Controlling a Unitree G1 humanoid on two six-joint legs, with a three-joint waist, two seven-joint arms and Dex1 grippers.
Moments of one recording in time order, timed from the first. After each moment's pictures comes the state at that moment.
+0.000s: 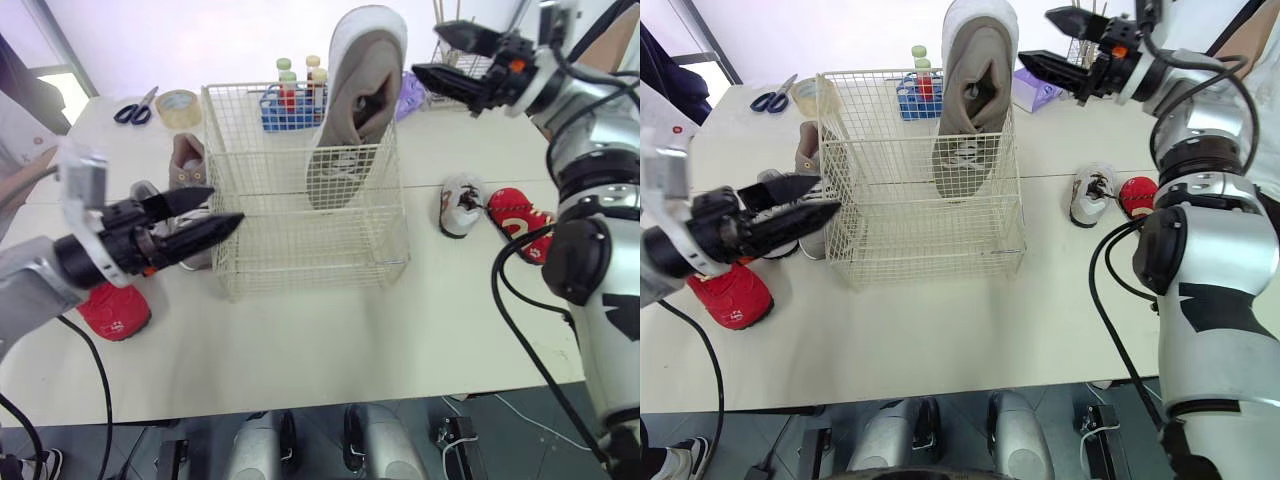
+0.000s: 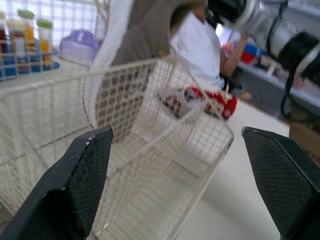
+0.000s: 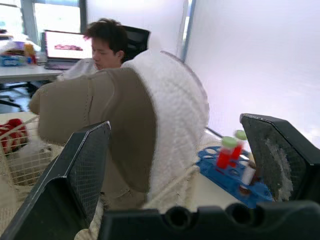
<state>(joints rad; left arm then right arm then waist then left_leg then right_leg) -0.23 0.96 0.54 -0.47 -1.50 0.86 -0.41 -1.48 -0.64 -0.23 1.21 0.23 -0.05 1.34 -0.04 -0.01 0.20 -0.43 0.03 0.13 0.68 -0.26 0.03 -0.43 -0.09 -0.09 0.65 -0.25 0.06</state>
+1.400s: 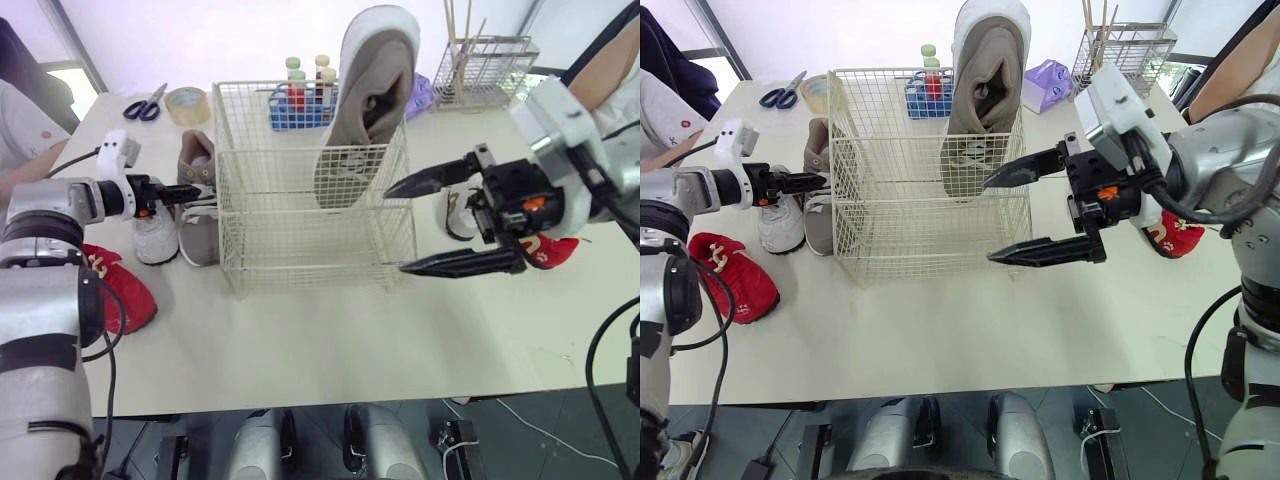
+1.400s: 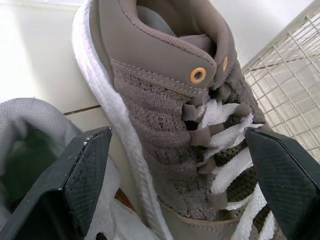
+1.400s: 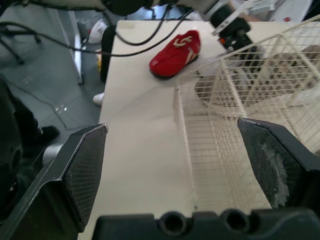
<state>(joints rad) -1.25 0.77 0.00 1.30 -0.19 0.51 -1.00 -0.88 -1.00 -0.06 -0.41 0.83 0.93 1.32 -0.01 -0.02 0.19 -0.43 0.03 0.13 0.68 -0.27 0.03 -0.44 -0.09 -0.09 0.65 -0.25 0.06</state>
